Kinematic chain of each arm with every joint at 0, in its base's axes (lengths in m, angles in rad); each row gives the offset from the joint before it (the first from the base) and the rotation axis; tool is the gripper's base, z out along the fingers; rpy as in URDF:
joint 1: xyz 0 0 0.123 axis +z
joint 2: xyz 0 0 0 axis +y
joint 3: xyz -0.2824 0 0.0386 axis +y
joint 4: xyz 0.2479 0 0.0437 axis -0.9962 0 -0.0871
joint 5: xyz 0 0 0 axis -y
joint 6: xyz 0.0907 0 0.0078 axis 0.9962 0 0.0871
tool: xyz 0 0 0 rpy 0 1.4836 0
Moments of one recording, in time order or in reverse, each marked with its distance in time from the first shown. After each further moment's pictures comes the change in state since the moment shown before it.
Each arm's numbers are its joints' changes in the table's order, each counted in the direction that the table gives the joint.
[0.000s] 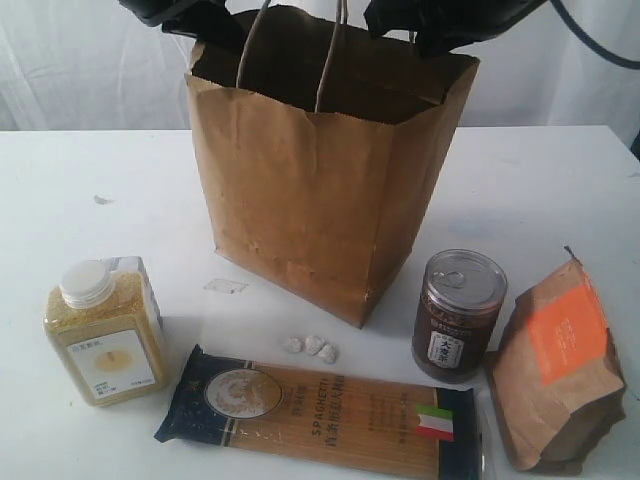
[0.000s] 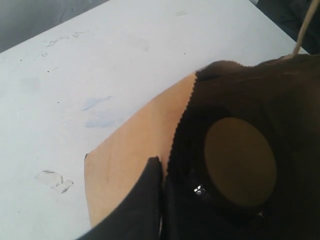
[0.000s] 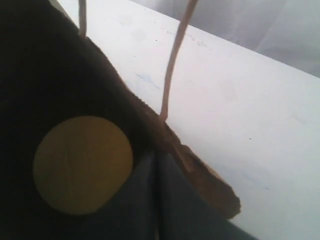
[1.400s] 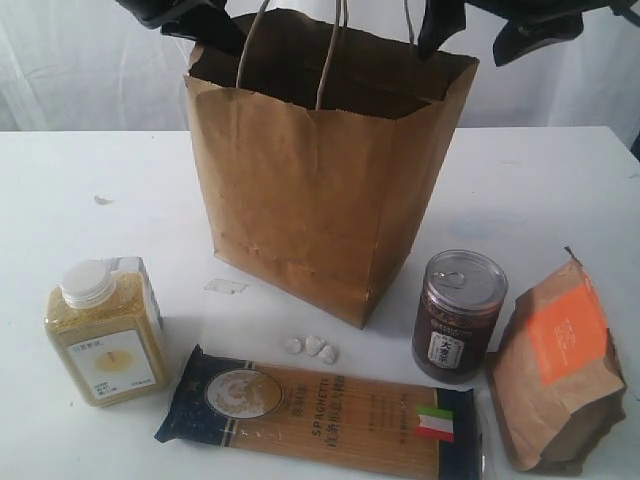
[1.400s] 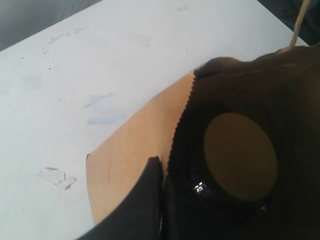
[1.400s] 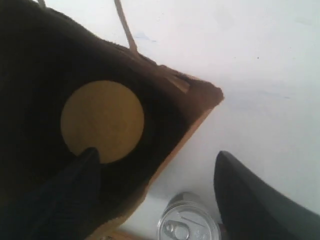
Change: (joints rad) left arm 0.000 0.000 0.000 -0.012 -0.008 0.007; right arm 0.000 -0.036 -0.081 0.004 -0.259 0.358
